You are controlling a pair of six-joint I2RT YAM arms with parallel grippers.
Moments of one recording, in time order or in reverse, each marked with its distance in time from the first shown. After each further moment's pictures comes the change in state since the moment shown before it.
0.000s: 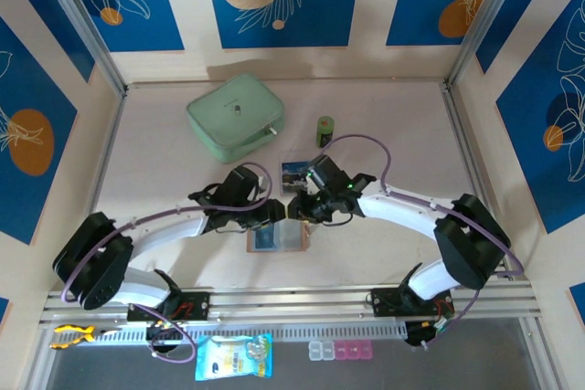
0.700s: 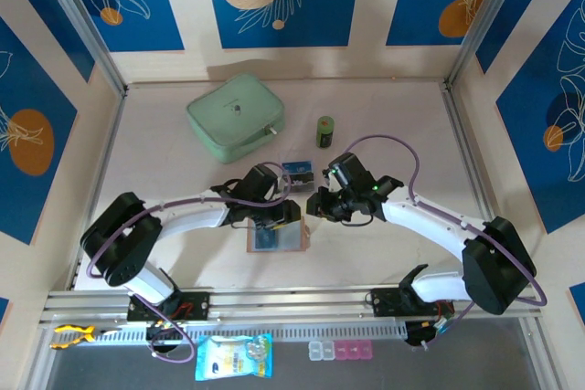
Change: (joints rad) left arm -0.055 0.176 0.108 0.019 0.019 0.003; right arm -0.100 -0.168 -0.085 -0.070 -0.005 -0.013
